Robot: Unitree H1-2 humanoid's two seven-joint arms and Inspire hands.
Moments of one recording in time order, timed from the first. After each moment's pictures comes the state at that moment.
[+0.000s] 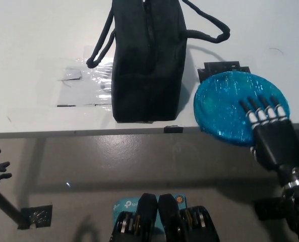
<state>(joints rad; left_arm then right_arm) 0.05 0.26 0.33 -0.30 -0.22 0.29 -0.03 -0.32 -0.32 0.23 0.09 -1.27 0.05 -0.17</state>
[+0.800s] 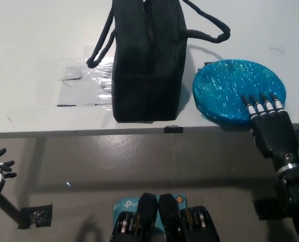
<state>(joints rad) 0.04 0.28 0.29 -0.30 -0.21 0.28 -0.04 -0.45 -0.35 0.31 0.37 -1.24 0.09 -0.20</state>
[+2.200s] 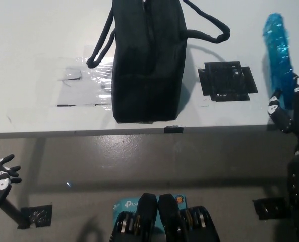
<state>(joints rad) 0.05 0.29 0.28 -0.27 -0.18 0.28 -0.07 -0.45 -0.17 -0.08 0.24 -0.68 0.06 -0.22</state>
